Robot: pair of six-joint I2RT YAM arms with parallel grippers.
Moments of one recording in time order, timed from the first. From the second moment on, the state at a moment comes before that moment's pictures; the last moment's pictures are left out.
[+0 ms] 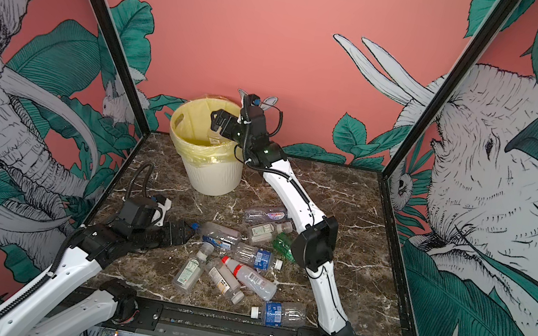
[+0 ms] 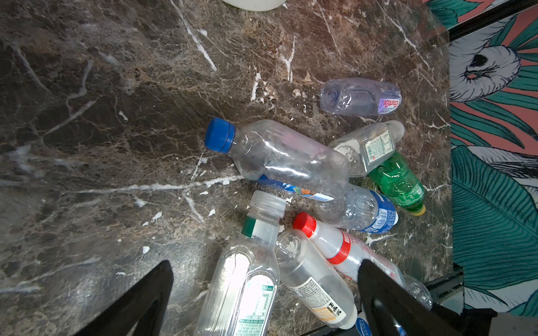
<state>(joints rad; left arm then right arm) -0.41 0.73 0.67 -0.79 0.21 -0.66 0.71 2.19 2.34 -0.35 -0.05 0.65</state>
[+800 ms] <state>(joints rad) -0.41 0.74 0.68 -0.77 0.30 -0.54 0.73 1.26 1.35 -0.35 0.07 0.61</state>
